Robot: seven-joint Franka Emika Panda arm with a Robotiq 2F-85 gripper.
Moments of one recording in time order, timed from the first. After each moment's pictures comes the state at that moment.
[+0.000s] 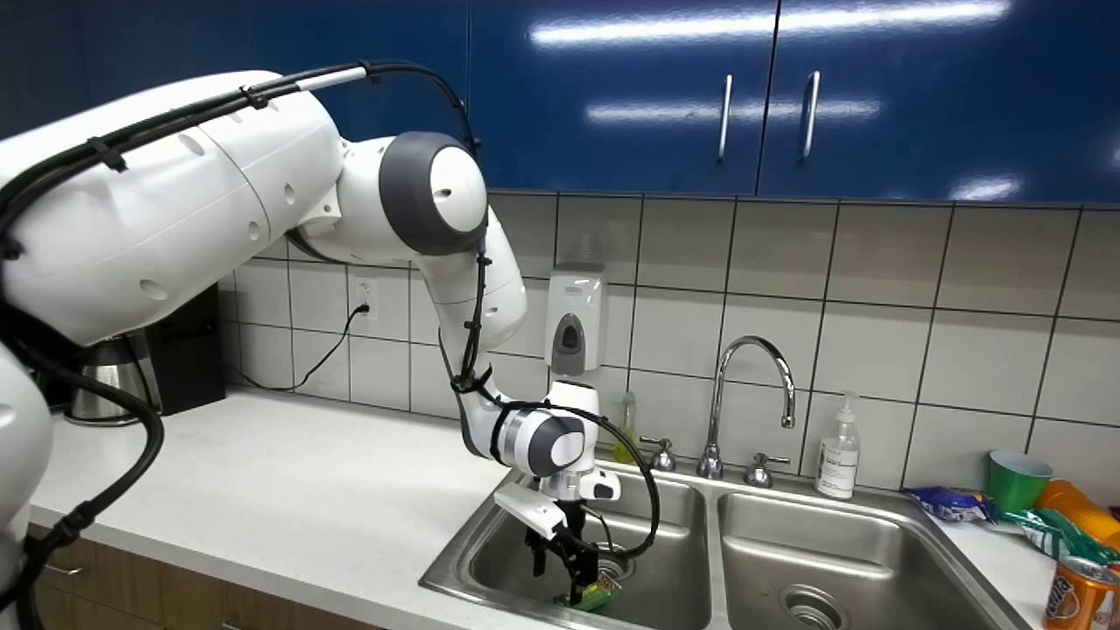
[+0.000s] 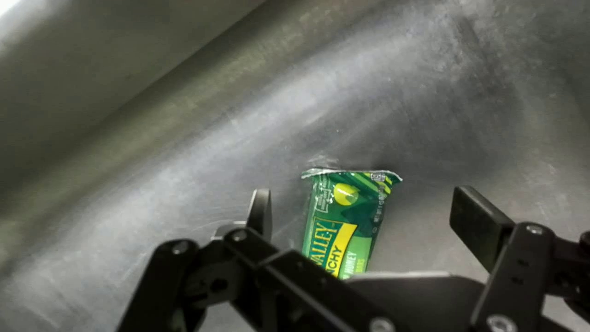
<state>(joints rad) -0.17 0.96 -0.14 -1.75 0.16 2.59 0.10</state>
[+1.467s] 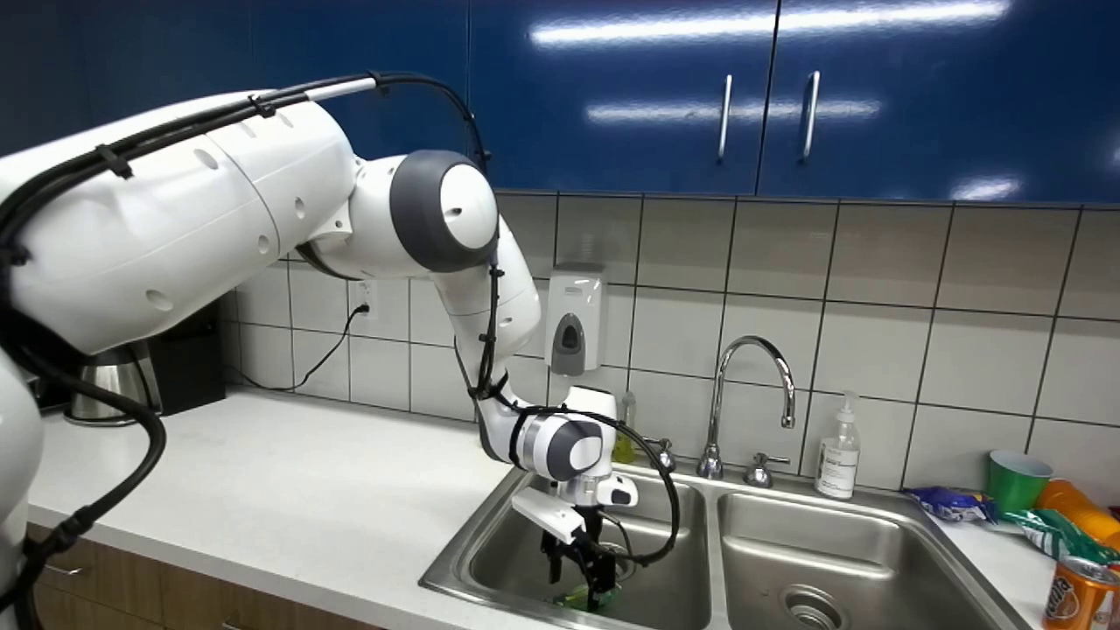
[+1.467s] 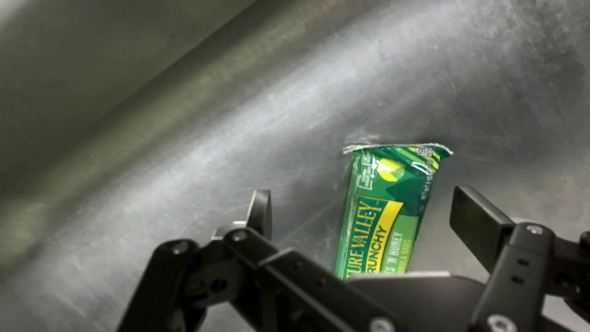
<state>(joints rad) -0.20 1.01 -0.16 -1.66 0.15 2.53 0.09</state>
